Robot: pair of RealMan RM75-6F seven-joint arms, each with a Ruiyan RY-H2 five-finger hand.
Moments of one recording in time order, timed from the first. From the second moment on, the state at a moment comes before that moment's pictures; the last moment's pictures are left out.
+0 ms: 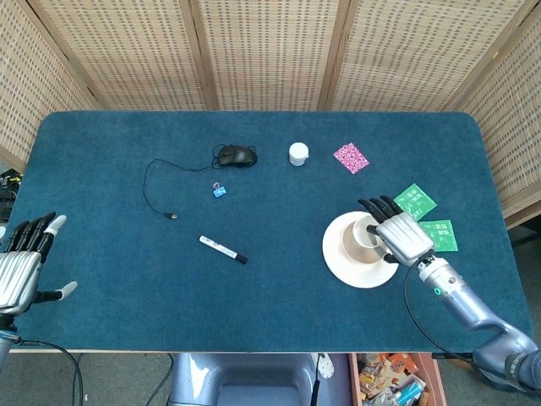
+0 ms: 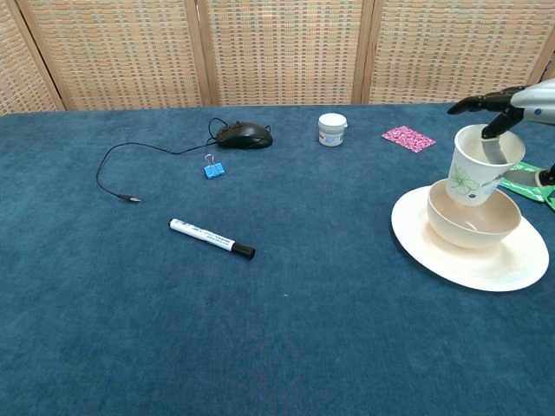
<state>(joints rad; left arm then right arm) -0.19 -0.94 -0.07 -1.93 1.37 1.35 0.19 0.67 -1.18 0.01 -1.43 -1.50 1.00 -0.01</state>
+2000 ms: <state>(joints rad) -0.14 -0.96 -0.04 -1.90 1.43 1.46 0.18 0.38 -1.04 -0.04 -1.55 -1.61 1.42 -0.04</state>
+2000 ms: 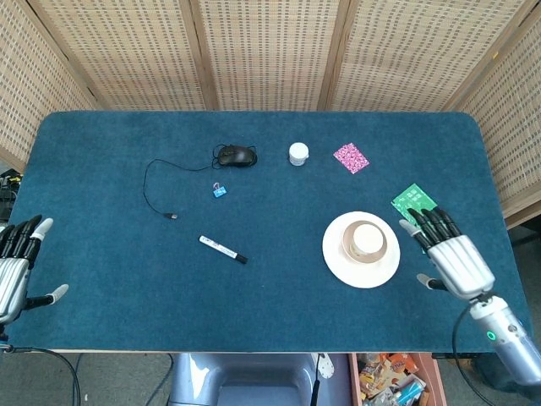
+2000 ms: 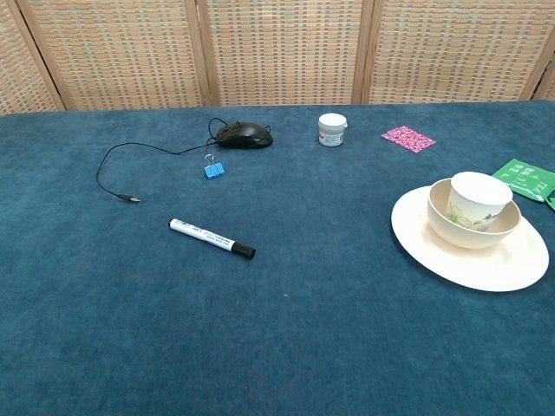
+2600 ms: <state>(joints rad) -0.13 -0.99 -0.03 -1.84 1.48 1.45 0.14 0.18 -1.15 -0.02 -1.44 -1.57 1.60 0.11</state>
